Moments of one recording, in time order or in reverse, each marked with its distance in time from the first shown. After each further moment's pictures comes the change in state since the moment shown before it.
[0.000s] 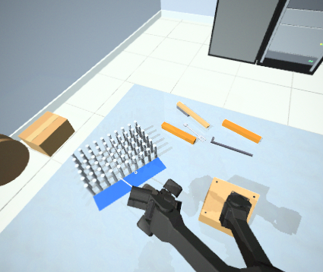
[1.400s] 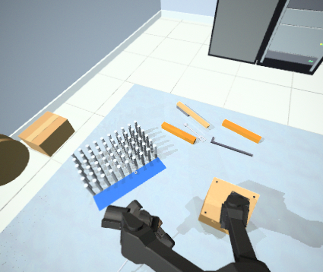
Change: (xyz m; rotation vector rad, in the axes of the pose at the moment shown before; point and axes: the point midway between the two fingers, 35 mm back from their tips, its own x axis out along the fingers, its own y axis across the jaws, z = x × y) arm -0.014 0.078 -0.016 -1.425 0.175 0.209
